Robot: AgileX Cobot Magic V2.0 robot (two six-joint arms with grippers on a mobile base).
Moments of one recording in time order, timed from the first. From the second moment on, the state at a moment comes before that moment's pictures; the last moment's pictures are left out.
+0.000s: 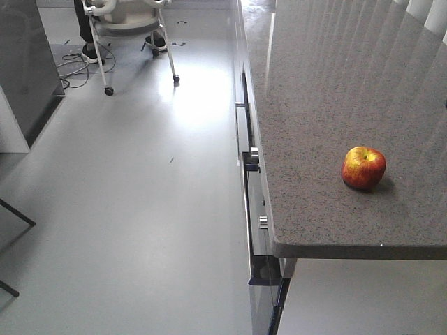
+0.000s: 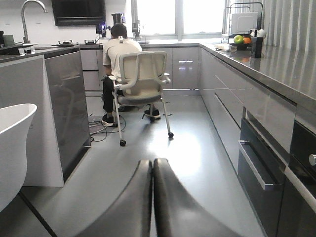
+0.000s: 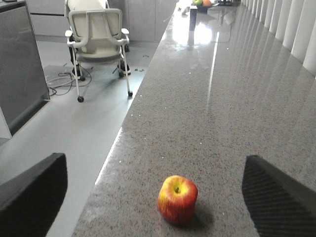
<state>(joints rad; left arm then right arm) 0.10 -0.01 0.02 -0.06 0.07 0.01 0.07 0.76 -0.91 0.11 0.47 -0.11</state>
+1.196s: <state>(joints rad) 0.10 -0.01 0.02 -0.06 0.07 0.01 0.07 1.60 -1.44 -0.07 0.73 0.26</state>
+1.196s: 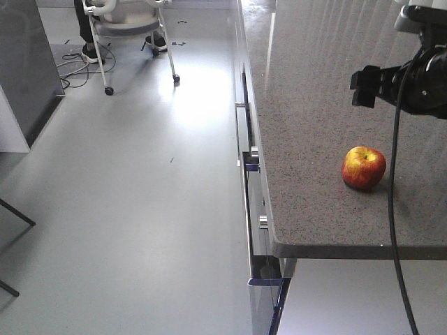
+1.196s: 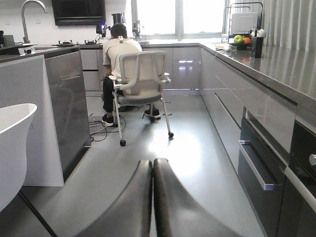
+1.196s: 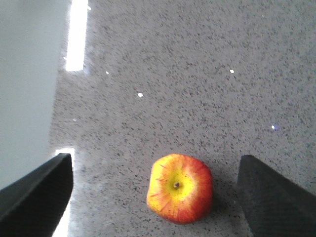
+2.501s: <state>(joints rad) 0.10 -0.01 0.02 -0.06 0.07 0.01 0.07 1.79 -1.45 -0.15 0.73 0.35</state>
